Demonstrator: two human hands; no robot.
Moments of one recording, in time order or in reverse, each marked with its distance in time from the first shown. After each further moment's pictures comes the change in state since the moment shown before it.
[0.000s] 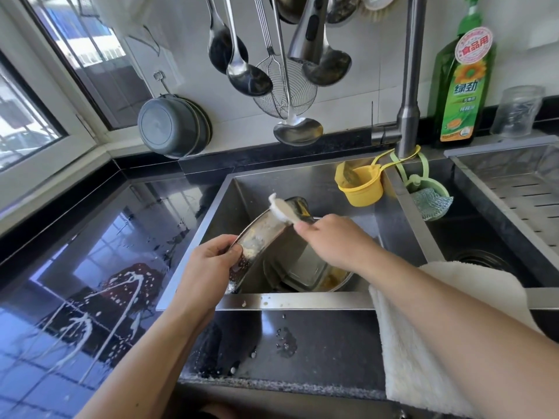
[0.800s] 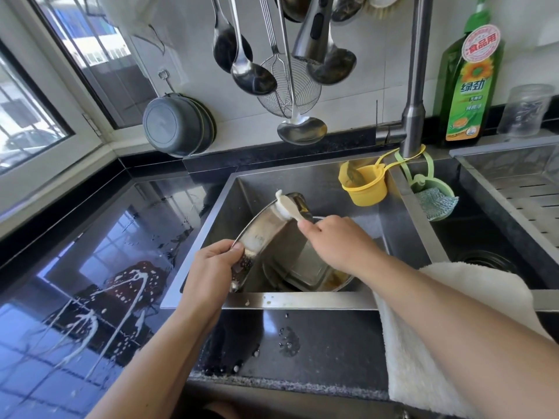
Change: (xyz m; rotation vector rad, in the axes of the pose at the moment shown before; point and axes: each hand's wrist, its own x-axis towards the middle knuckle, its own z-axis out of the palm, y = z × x) left_hand -0.006 0.001 0.002 -0.060 0.053 -0.090; right_hand 0.001 0.002 0.005 0.048 0.084 -0.029
